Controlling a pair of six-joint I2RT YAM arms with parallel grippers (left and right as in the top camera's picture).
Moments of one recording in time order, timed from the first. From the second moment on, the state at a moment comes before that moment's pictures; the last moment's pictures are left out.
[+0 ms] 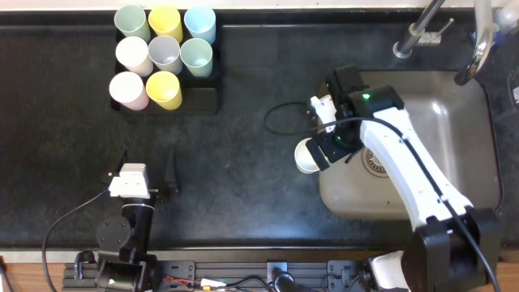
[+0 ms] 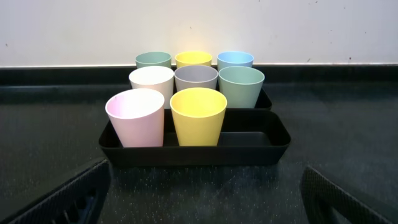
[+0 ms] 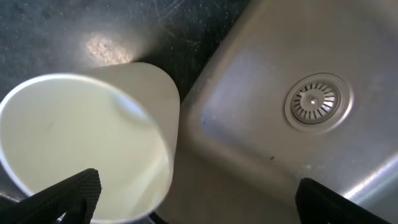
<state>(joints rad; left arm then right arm) -0.11 0.01 0.01 -0.08 -0.06 -0.02 0.29 1.62 1.25 -1.17 -0.05 -0.25</state>
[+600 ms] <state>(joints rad) -0.11 0.01 0.01 -0.08 -0.06 -0.02 0.30 1.66 1.28 -1.17 -0.09 -0.24</state>
